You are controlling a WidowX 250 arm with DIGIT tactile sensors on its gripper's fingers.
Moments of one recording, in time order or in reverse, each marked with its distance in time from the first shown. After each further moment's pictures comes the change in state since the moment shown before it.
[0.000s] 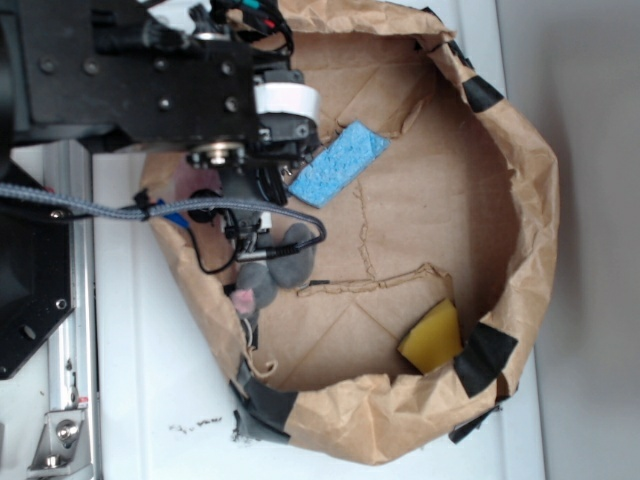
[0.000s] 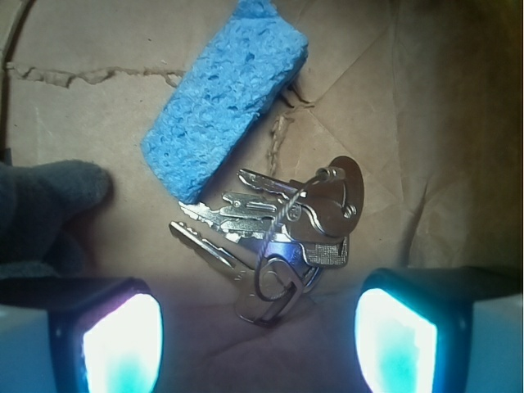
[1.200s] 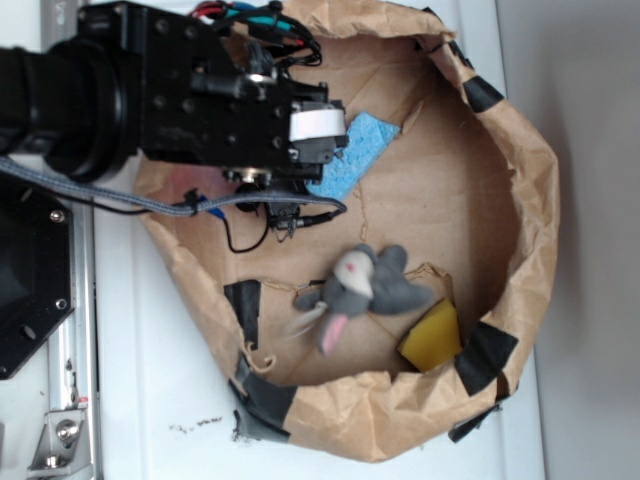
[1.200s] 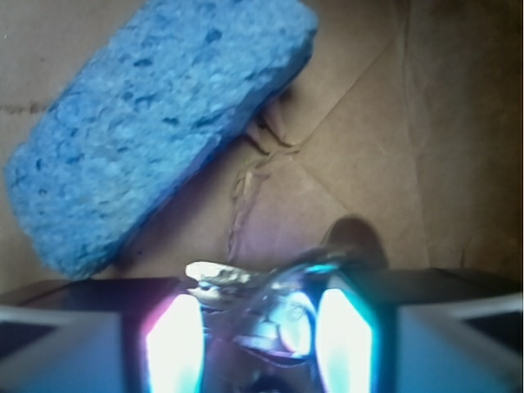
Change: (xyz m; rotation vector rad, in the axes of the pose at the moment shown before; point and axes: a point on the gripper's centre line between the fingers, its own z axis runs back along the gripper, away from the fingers) arm 0.020 0.009 -0.040 0.084 -0.057 0.031
